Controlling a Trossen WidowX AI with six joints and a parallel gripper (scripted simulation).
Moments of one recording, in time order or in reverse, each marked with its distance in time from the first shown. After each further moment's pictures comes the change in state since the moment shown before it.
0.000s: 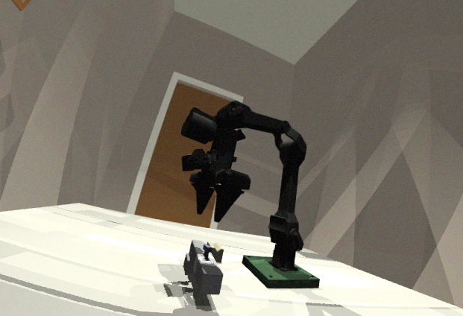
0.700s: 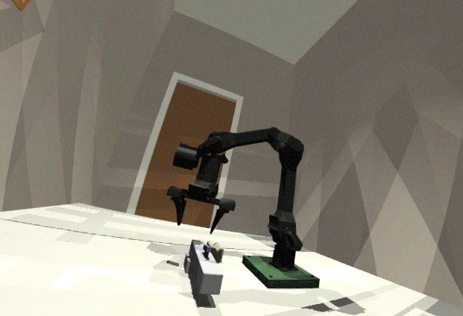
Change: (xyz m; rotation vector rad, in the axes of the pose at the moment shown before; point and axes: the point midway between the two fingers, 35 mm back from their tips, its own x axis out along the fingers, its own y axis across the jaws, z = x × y) arm 0.049 -0.102 -0.023 -0.920 0.016 -0.019
